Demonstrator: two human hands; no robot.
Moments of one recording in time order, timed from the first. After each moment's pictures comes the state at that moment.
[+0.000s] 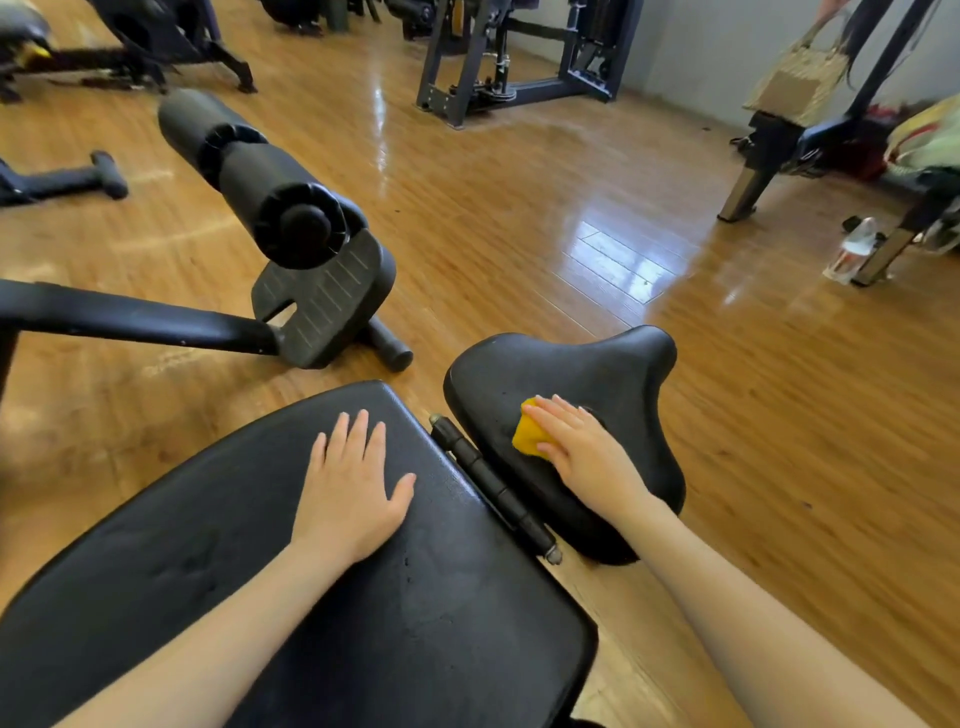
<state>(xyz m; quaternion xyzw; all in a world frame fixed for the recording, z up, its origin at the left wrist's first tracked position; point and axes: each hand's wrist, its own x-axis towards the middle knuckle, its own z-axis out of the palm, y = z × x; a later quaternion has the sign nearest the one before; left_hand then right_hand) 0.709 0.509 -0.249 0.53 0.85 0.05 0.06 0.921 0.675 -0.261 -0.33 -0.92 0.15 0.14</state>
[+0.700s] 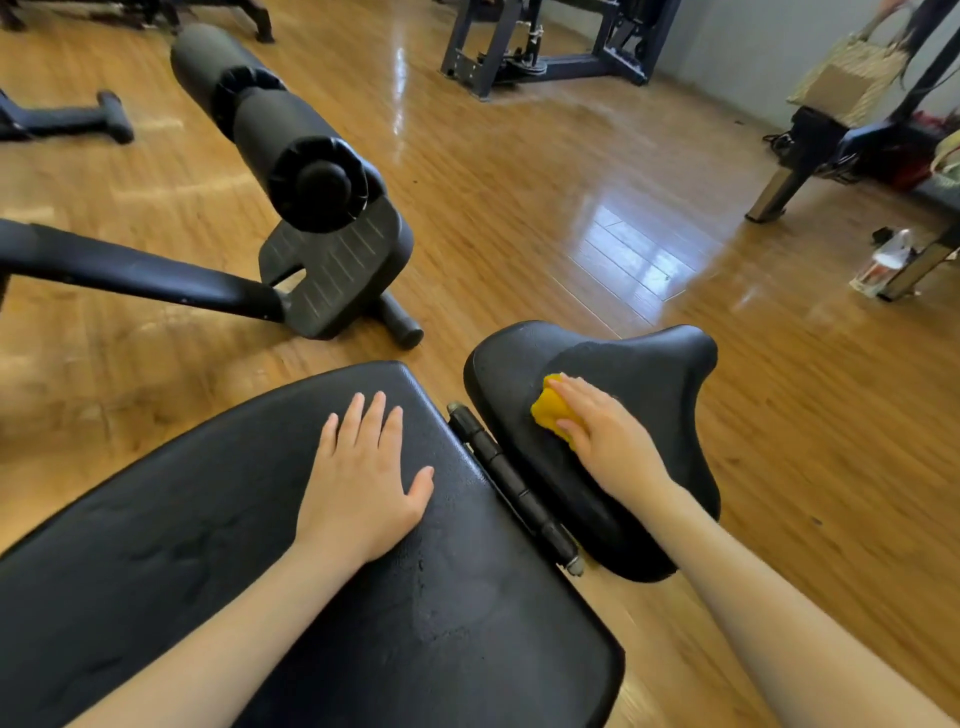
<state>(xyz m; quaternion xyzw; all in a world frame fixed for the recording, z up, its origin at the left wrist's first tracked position) 0.703 0.513 -0.256 0.53 0.84 0.07 0.02 0.895 0.693 -0.255 -0.35 -0.92 0.14 0.13</state>
